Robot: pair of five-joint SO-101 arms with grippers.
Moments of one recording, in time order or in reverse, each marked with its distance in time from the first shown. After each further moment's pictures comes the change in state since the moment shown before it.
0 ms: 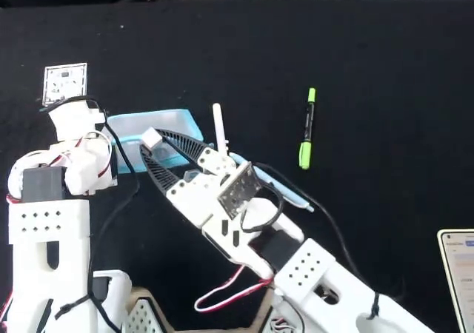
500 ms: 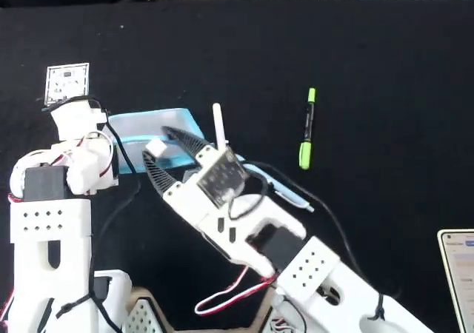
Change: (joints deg) left arm 0.0 0.0 0.0 0.0 0.0; right arm -0.2 0.3 -7.3 19.8 0.2
